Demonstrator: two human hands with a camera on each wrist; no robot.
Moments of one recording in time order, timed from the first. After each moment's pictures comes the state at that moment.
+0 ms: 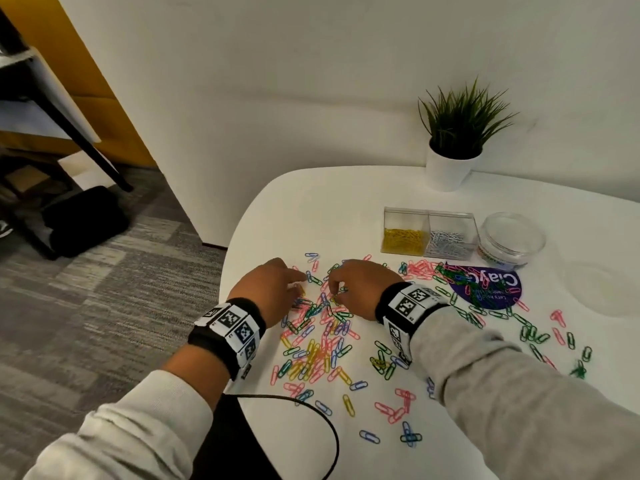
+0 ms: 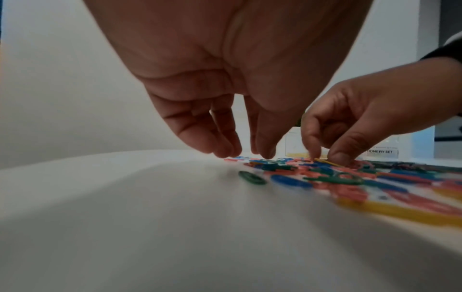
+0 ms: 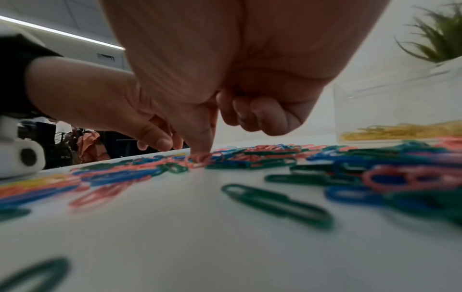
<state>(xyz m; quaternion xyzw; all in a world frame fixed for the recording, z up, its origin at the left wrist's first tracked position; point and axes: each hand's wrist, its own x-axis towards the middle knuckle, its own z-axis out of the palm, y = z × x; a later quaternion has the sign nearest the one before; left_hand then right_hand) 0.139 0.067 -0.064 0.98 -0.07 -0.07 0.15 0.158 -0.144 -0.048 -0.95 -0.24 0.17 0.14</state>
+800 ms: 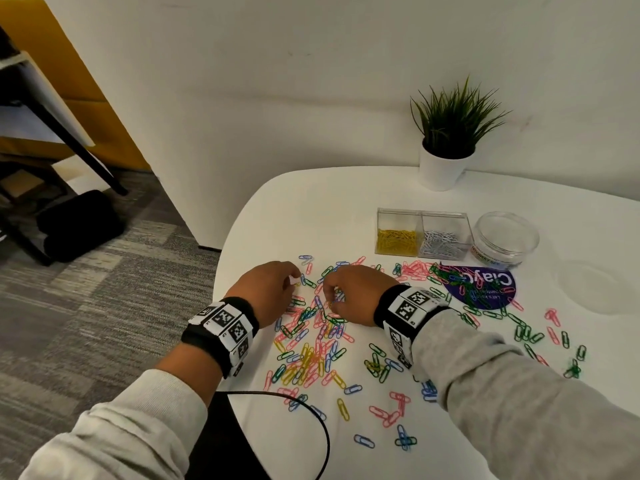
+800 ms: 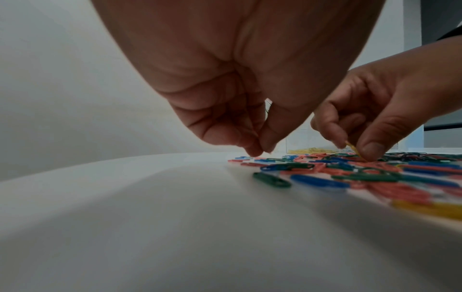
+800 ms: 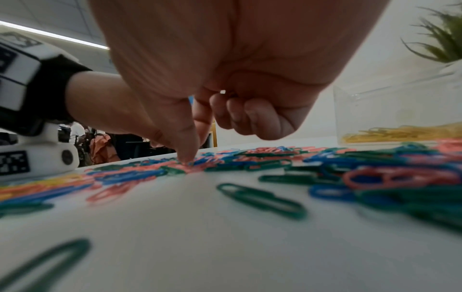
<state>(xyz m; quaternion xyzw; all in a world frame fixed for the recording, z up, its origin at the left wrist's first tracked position) 0.146 0.065 -0.067 0.98 -0.11 -0.04 0.17 0.157 -0.151 -0.052 -0.93 -0.27 0.17 0.18</state>
